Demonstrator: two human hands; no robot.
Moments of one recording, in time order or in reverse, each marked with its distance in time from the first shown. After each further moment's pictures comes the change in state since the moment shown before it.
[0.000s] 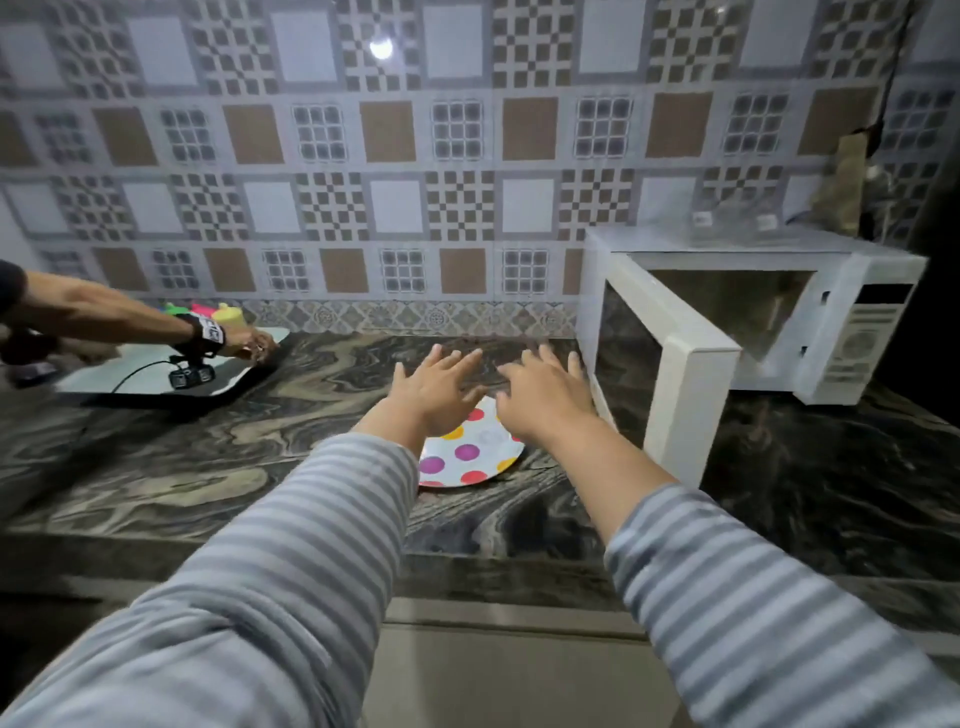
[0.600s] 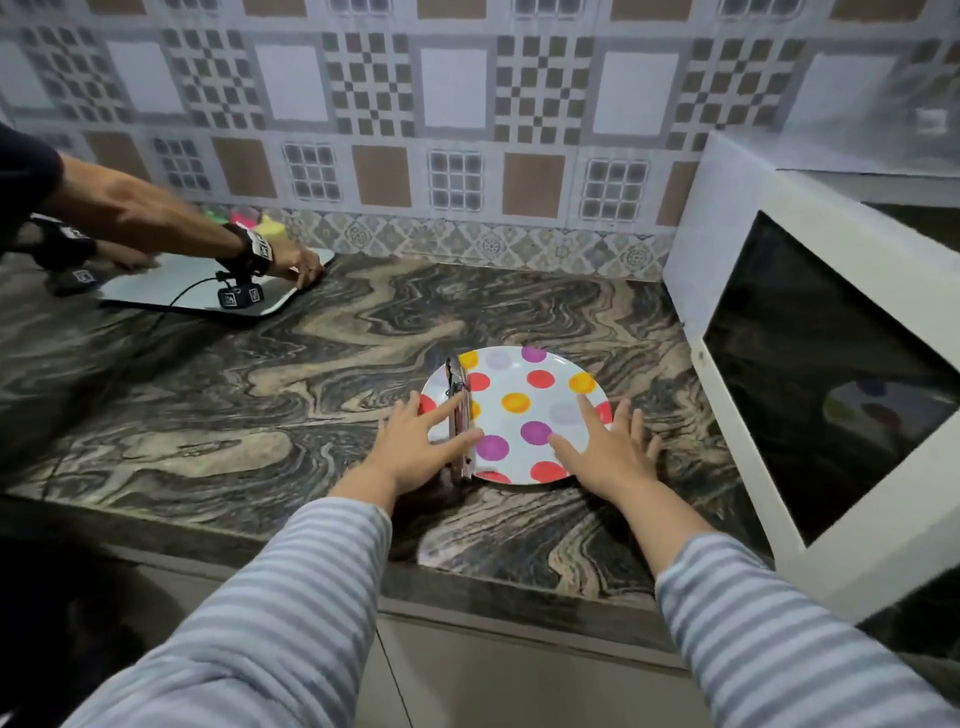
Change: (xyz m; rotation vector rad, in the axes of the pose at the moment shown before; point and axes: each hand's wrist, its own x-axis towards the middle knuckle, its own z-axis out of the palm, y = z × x) left_hand 0.019 -0.144 0.132 -0.448 -0.128 -0.254; right_hand 0.075 0.004 0.169 0.255 -0.333 0.280
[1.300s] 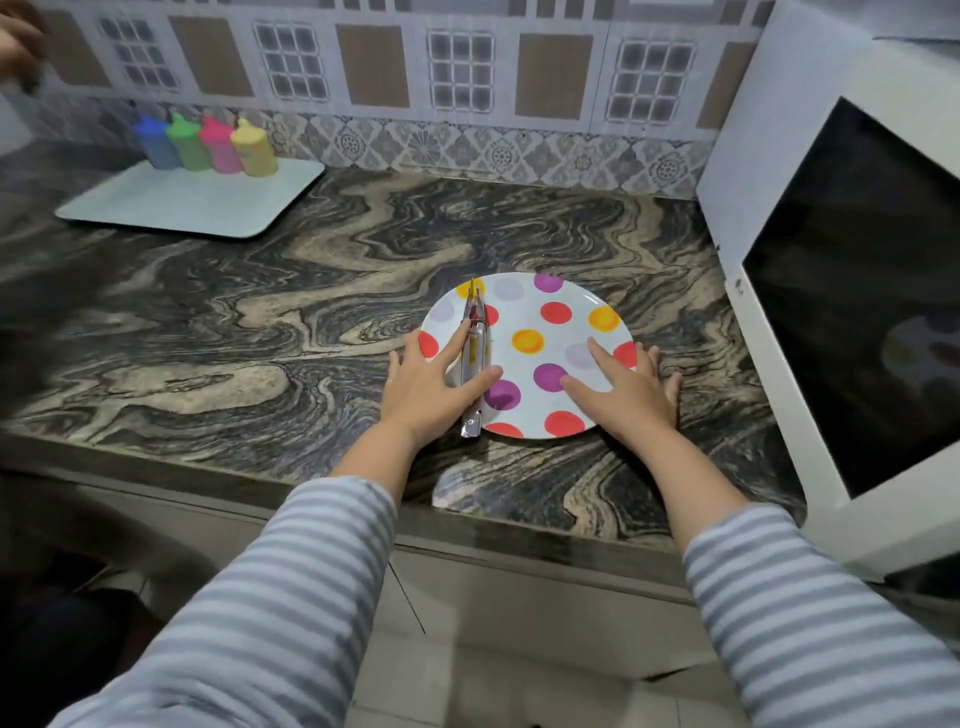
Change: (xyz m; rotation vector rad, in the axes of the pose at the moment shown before) left_hand 0.003 0.002 0.023 -0.054 0.097 -0.056; right_hand 0.019 0.012 0.023 0.150 0.031 -0.015
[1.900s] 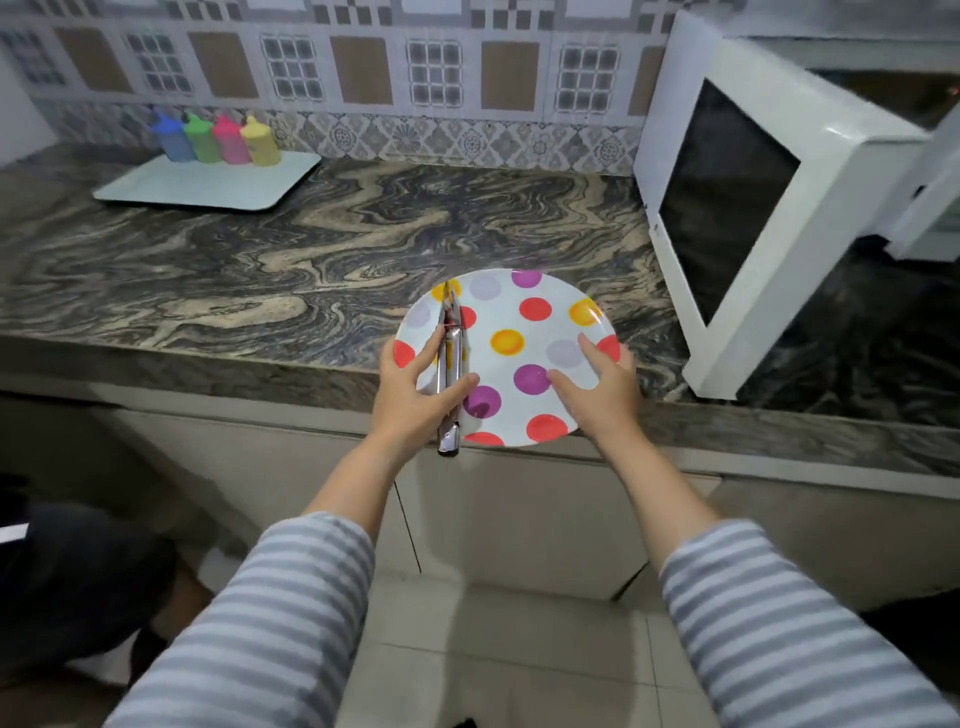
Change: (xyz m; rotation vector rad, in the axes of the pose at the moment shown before) left_hand -0.183 0.012 0.007 -0.518 0.127 0.024; right_hand -0.181 0.018 0.006 0.603 0.270 -0.031
